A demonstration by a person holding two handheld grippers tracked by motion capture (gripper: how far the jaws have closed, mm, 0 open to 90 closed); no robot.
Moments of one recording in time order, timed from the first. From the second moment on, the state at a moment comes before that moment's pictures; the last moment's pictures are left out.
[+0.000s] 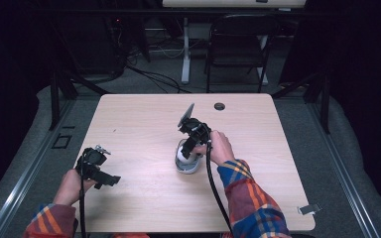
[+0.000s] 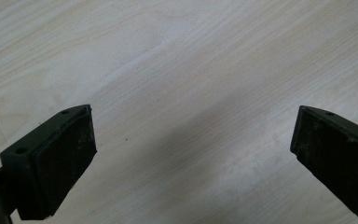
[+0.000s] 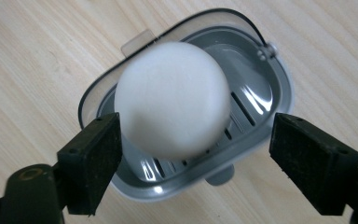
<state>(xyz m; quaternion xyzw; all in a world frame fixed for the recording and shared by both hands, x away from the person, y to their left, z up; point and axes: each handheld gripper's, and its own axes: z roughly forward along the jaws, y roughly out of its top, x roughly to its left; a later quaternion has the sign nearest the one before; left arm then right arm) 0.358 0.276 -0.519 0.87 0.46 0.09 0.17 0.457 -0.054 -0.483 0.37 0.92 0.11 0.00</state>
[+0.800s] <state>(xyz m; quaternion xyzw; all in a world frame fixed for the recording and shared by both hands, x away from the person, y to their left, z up) 0.357 0.276 -0.519 0.87 0.46 0.09 0.17 0.418 -0.130 -0.449 0.40 0.90 0.16 0.05</state>
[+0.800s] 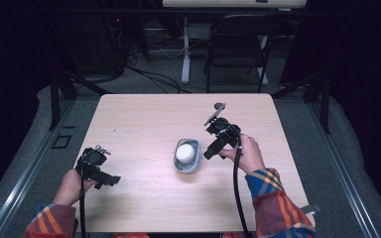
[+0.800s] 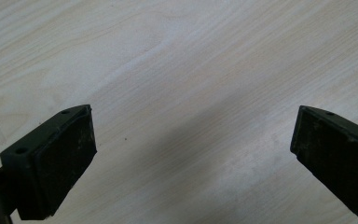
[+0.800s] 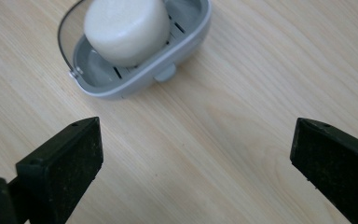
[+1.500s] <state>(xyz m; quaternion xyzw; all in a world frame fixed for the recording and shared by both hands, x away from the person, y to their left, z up) 0.357 0.275 -0.518 0.87 0.46 0.09 0.17 0.383 -0.220 -0.462 0.46 0.87 0.14 0.08</state>
